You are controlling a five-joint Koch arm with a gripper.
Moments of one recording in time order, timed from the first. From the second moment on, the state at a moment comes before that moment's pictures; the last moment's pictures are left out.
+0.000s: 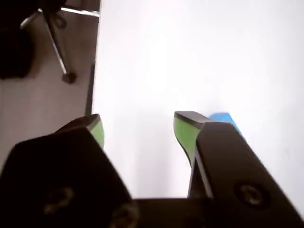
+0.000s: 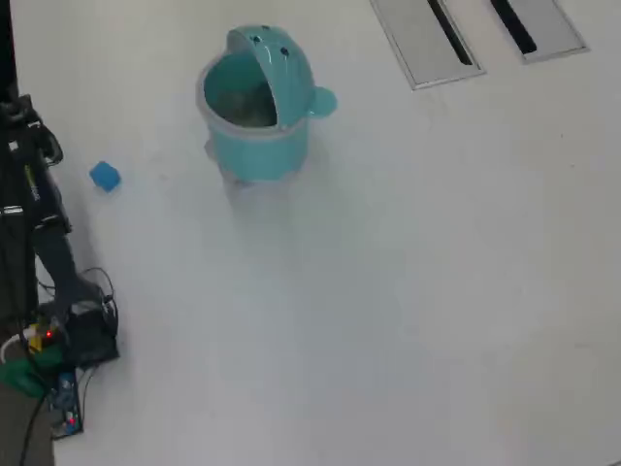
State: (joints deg) arm -92.6 53.3 32.1 81.4 -91.2
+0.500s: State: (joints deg) arm -95.1 52.7 39.0 78.9 -90.4
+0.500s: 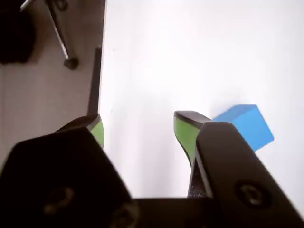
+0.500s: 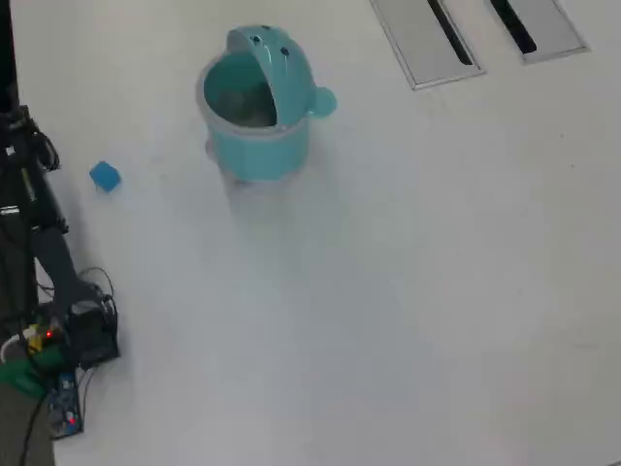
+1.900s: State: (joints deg) arm -86.7 61.3 65.7 52.1 -85.6
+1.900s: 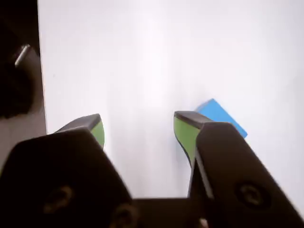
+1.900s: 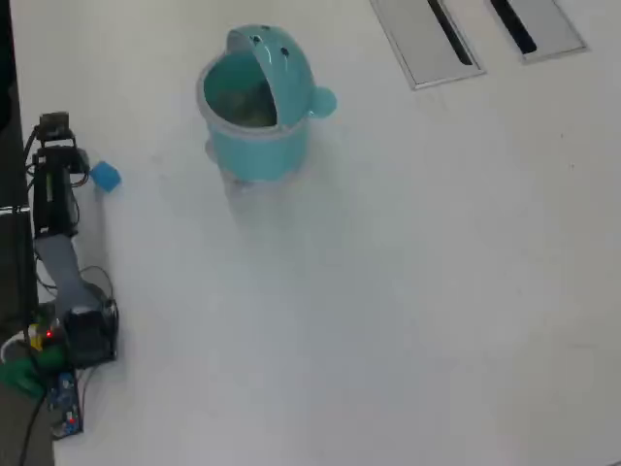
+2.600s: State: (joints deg) arm -80.5 58.5 64.3 51.8 -92.8
